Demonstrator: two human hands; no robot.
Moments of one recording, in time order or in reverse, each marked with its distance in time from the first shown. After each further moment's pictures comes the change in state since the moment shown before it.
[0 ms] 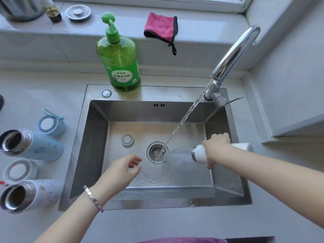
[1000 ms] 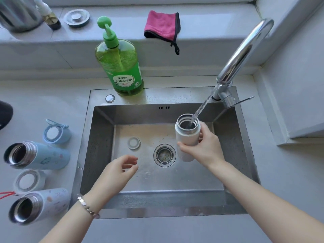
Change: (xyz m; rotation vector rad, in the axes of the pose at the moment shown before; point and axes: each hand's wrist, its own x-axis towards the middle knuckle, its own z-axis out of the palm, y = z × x) left_hand 0.010 -0.003 -0.021 -0.139 0.112 -0.046; right_hand 0.002 -0.035 -0.008 1.626 0.712 -0.109
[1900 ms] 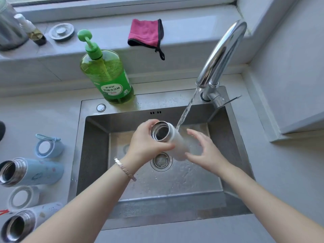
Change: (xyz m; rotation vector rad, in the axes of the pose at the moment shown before) left_hand 0.050 0.114 0.035 -0.148 0.104 0.235; right_hand 0.001 0.030 -0.031 -0.057 -0.289 -0.022
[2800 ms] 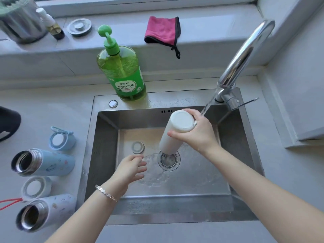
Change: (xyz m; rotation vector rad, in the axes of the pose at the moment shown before) left_hand -0.036 -0.081 -0.032 -0.362 -0.001 -0.751; right_hand 0.040 -0.076 0.022 0.241 0.253 -0.005
